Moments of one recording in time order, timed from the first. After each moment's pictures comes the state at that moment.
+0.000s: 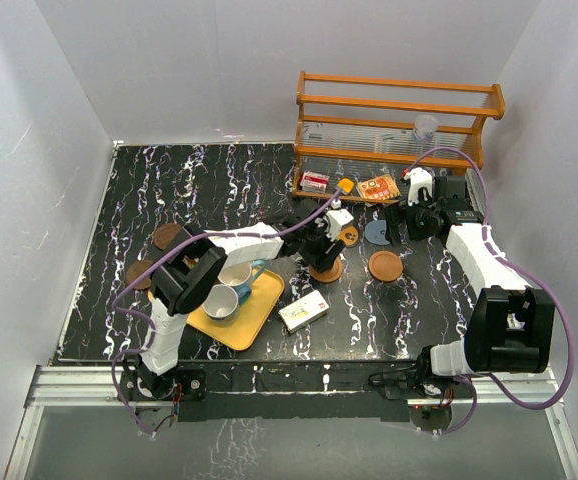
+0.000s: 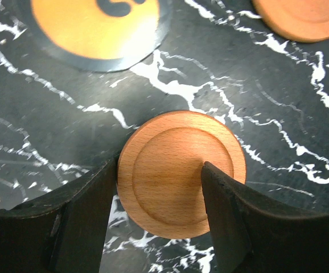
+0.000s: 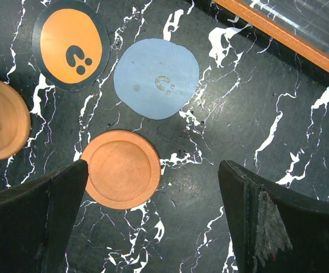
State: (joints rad) left arm -0.82 2.07 1.38 -0.17 0.22 0.09; right arm -0.06 1.38 0.97 -0.44 -0.31 -0.31
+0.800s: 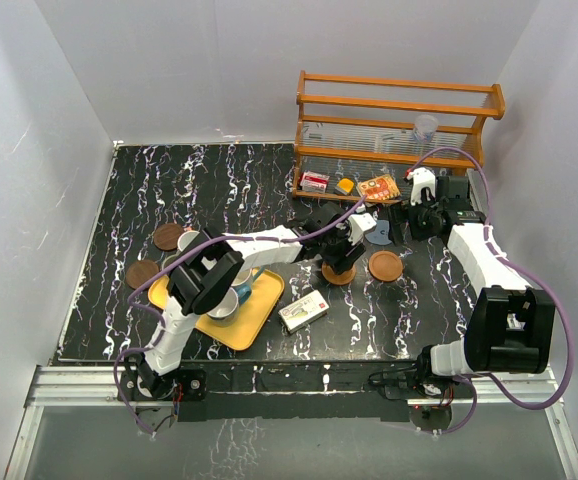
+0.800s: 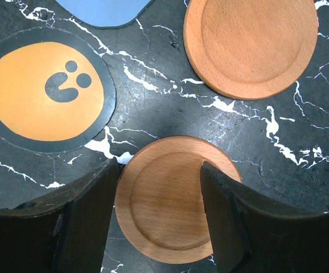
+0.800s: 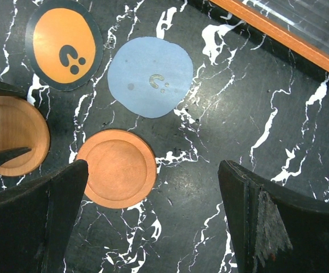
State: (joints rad) left arm -0.91 2.17 1.53 -0.15 0.17 0.13; right arm -0.07 1.38 0.97 -0.44 -0.30 -0.31
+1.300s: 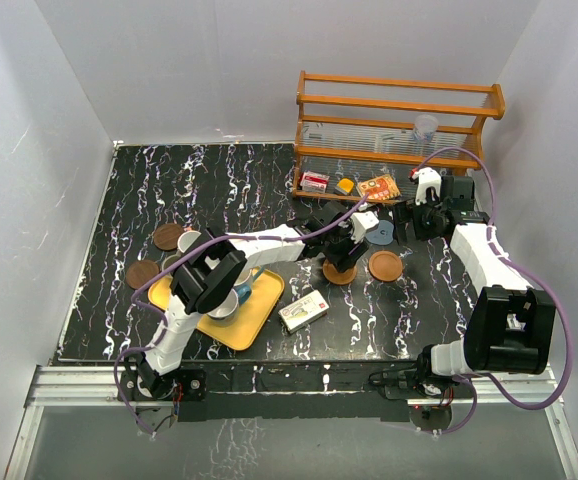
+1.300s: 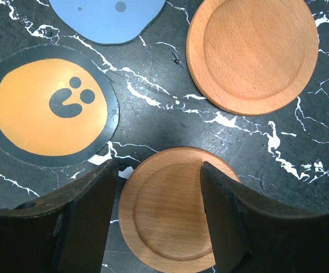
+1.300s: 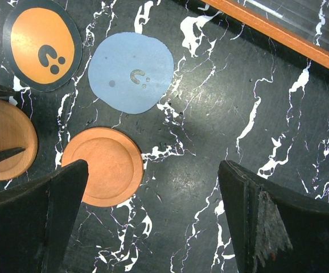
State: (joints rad) left arm -0.91 2.20 1.57 -0.16 0.17 0.13; right arm -0.10 1.38 0.97 -0.44 -0.28 -0.31
